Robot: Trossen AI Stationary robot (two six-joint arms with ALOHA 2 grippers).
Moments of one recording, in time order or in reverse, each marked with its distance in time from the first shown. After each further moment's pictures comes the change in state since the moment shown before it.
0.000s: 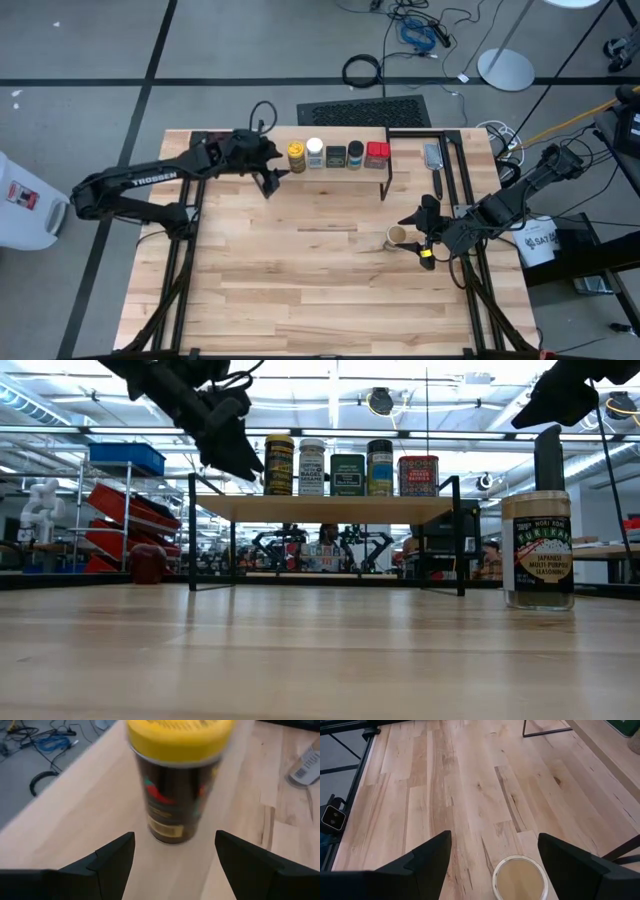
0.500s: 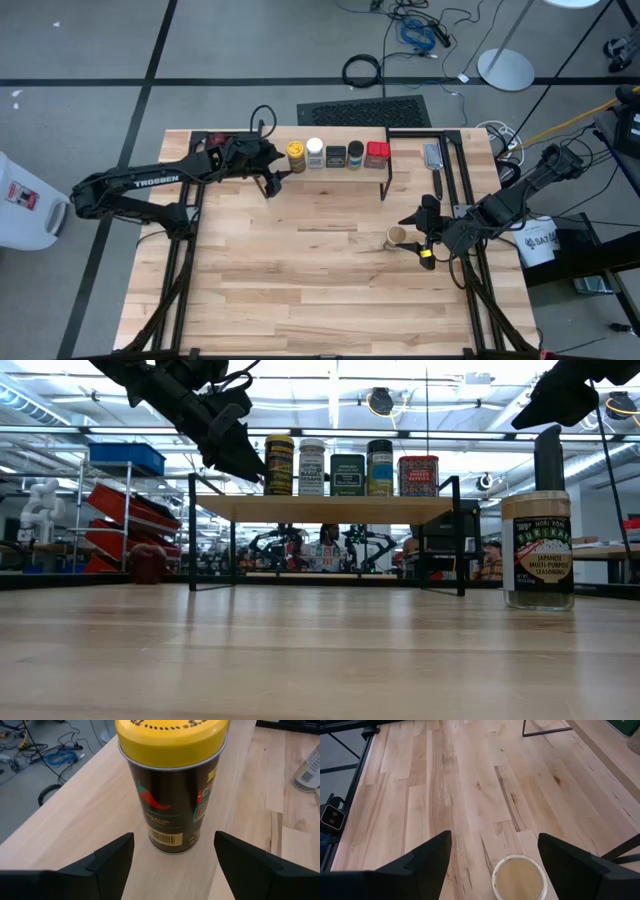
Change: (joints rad) left arm -0.025 0.000 -0.054 0.109 -0.044 0.027; right arm 0.000 0.000 0.000 -0.003 0.000 0.000
